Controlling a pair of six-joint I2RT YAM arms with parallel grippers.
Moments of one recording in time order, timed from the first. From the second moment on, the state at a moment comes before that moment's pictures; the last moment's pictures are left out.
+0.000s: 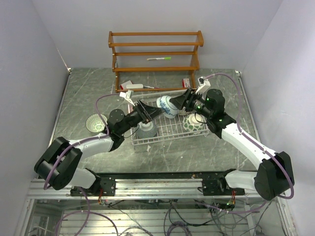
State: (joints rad) left arm -0.63 1.37 0.54 0.98 0.32 -1.15; right arm 0.44 1.24 0.84 0.22 -0.30 0.59
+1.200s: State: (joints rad) left arm -0.68 1.57 0.60 1.15 0.29 -1.20; right arm 0.42 1.19 0.78 0.28 -0.29 0.61
